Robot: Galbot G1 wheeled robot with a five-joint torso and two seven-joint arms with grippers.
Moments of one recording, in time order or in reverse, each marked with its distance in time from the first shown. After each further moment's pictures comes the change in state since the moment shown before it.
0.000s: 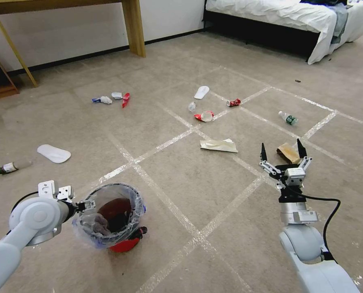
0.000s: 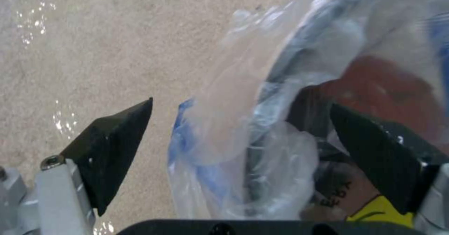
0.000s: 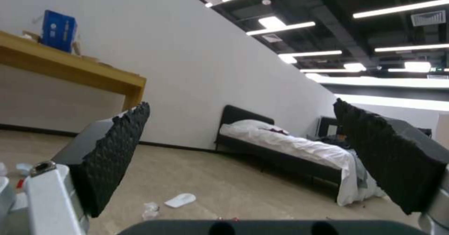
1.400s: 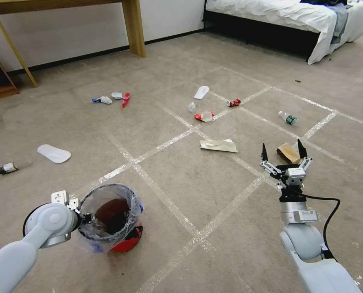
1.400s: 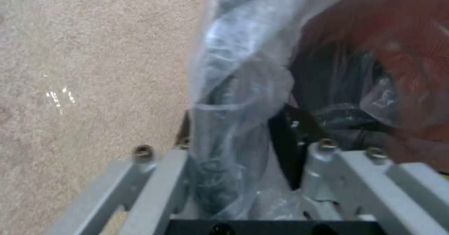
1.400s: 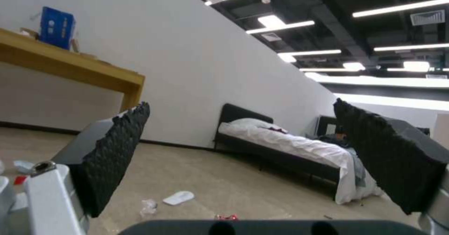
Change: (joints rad) left arm -0.043 -0.028 0.112 0.078 -0.044 0.001 -0.058; right arm 0.007 -0.020 -0.005 -0.020 0.006 0.013 0.015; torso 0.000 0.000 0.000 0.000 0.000
